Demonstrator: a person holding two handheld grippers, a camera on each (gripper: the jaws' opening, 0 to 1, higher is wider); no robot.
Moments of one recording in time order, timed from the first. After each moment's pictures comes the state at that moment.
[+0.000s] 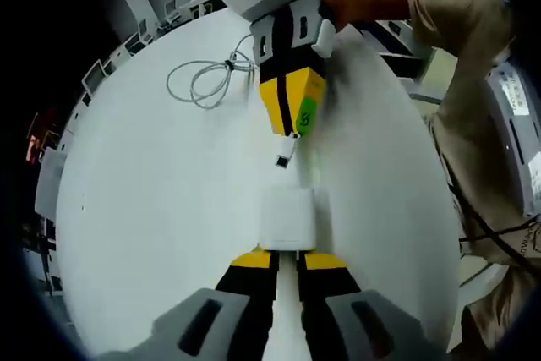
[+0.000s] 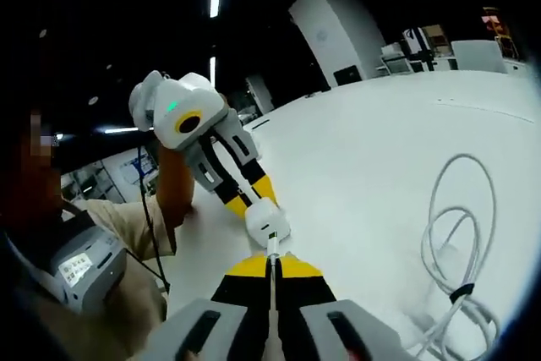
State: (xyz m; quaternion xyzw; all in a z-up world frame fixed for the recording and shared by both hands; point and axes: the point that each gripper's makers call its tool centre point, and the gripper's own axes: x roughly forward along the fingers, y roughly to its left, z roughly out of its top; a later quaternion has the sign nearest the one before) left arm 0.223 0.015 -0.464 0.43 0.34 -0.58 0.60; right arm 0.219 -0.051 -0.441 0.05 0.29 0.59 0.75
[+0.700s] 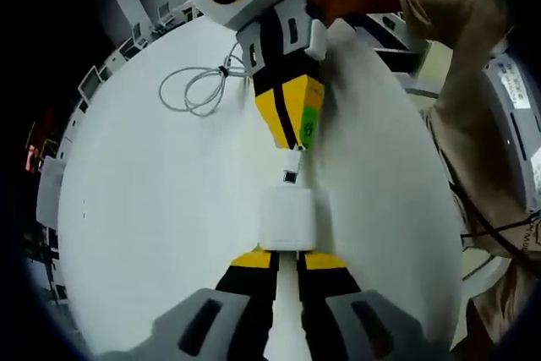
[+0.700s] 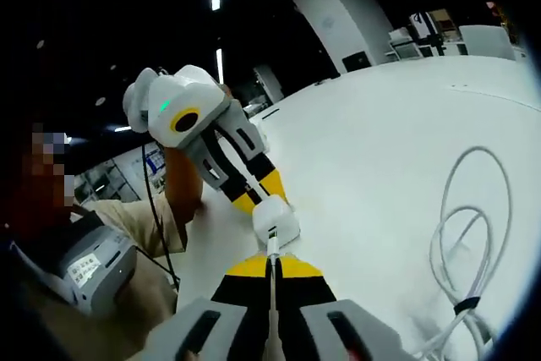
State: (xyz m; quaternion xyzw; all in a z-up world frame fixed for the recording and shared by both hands) left arm 0.220 0.013 -0.465 0.44 0.33 -0.59 0.59; right arm 0.216 -0.039 -0.444 0.06 0.32 0.62 0.72
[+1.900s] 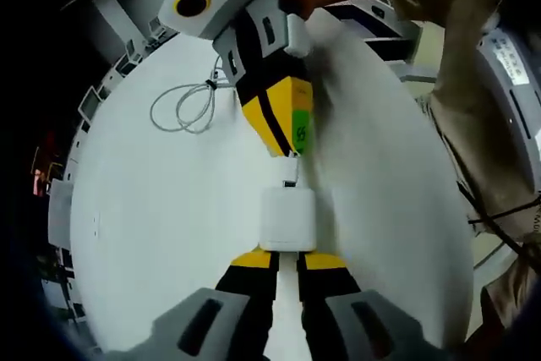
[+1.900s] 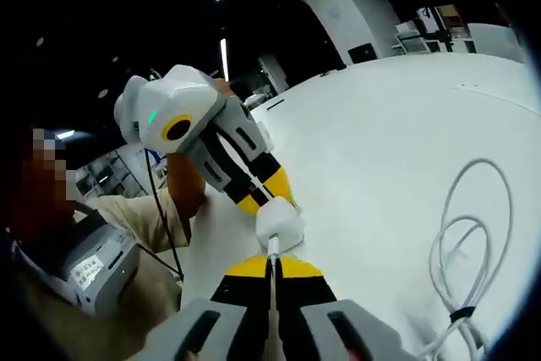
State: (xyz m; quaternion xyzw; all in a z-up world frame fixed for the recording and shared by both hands) left arm 0.219 0.009 -0.464 0.48 0.29 -0.59 0.58; right arm 0.218 -0.037 -0.438 0.04 0.34 0.63 0.70
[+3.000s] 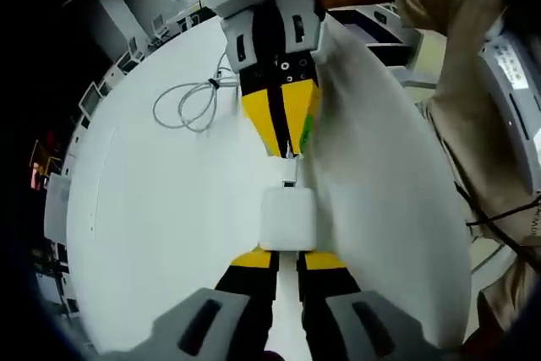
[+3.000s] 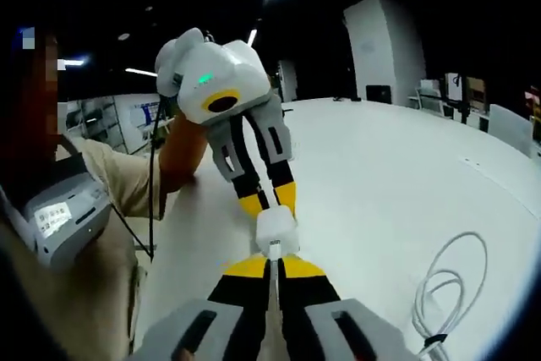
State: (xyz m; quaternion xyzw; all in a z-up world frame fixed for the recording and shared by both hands) left arm 0.218 0.012 -0.465 0.46 0.30 -0.59 0.59; right arm 0.216 -0.031 -0.432 -0.09 0.21 0.63 0.74
